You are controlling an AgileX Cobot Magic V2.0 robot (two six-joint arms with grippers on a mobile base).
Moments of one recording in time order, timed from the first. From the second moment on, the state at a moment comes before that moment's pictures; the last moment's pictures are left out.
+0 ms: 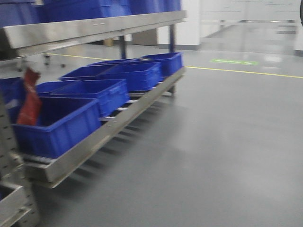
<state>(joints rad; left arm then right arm) -0.22 1.63 -2.05 0.07 0.98 -0.17 0.40 1.65 -2.02 0.02 0.87 0.13</state>
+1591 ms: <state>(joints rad) -0.22 1.63 -2.05 0.07 0.99 -0.17 0.40 1.65 -2.02 0.02 0.87 0.13</state>
